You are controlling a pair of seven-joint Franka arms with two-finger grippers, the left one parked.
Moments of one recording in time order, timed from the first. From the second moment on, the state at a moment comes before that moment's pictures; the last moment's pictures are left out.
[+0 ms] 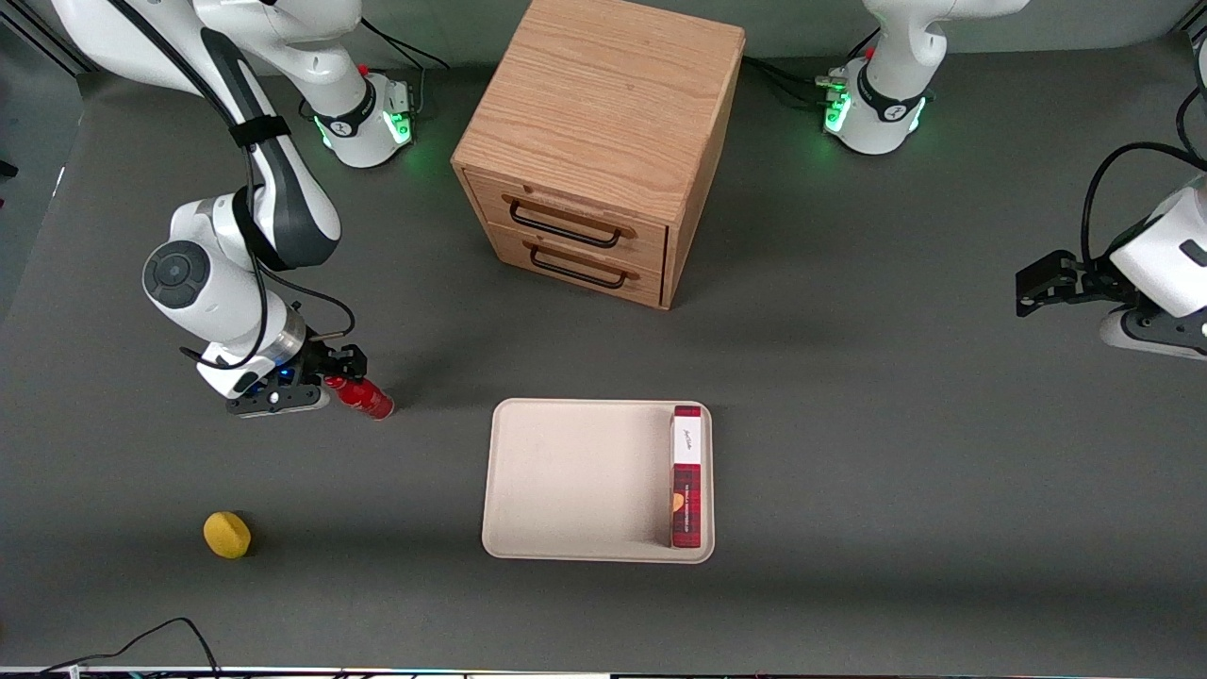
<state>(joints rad) 0.04 0.22 0.11 -2.10 -0.05 2.35 0.09</state>
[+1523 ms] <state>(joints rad) 0.02 0.22 0.11 -1.35 -0.05 1.46 0.10</state>
